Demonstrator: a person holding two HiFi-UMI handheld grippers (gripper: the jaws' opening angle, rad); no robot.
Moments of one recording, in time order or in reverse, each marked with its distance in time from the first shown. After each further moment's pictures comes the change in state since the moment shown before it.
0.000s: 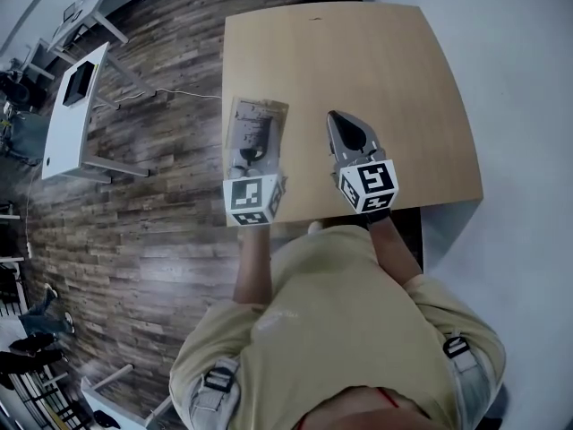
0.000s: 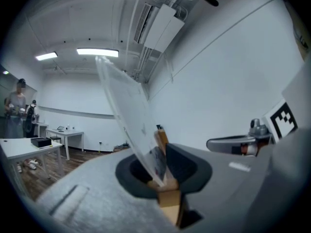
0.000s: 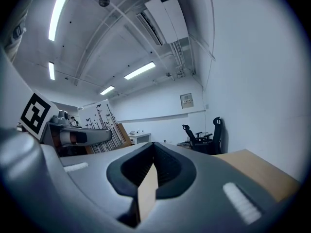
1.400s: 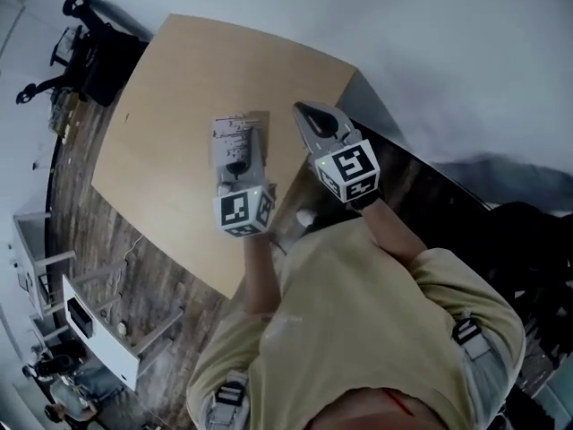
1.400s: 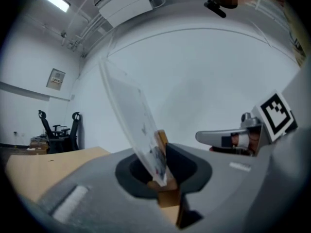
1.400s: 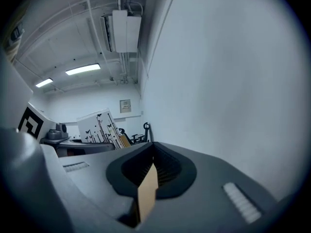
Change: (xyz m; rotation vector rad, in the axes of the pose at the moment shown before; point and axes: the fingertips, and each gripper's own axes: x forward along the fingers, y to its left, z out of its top) left arm 0.043 -0.383 -0.020 0.032 0.076 -0.824; right arm -0.320 -0.189 -0.006 0.120 -0.041 -0.744
